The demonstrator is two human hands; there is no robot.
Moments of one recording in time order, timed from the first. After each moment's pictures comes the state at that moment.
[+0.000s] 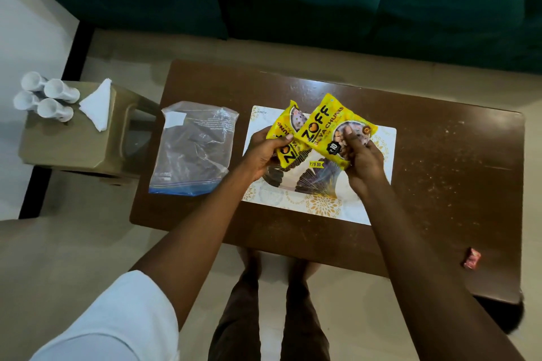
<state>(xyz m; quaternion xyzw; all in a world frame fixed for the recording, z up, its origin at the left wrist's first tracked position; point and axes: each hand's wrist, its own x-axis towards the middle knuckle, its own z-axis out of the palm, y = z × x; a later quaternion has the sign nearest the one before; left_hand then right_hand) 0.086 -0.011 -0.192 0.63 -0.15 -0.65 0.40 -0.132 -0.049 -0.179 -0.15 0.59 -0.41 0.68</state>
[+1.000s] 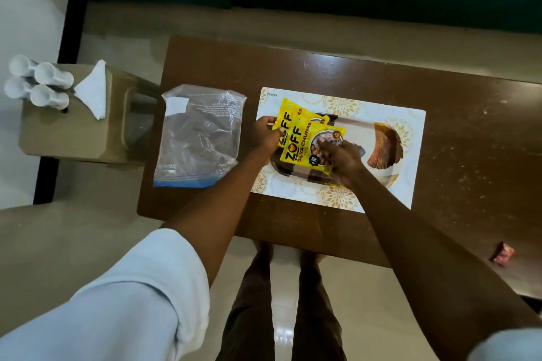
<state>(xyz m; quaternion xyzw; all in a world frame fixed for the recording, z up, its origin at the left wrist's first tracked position) 0.113 -0.031 -0.281 0.81 -0.19 -0.48 0.28 -0.091 -0.038 -0.287 -0.21 0.64 -0.20 0.71</state>
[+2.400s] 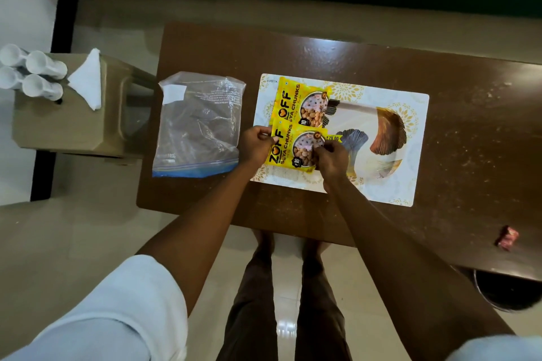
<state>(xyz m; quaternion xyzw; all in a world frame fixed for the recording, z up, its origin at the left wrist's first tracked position) 0.128 0.033 -0.294 0.81 -0.25 -0.46 0.26 -0.062 0.016 -0.312 -0.29 0.75 -0.22 0.55</state>
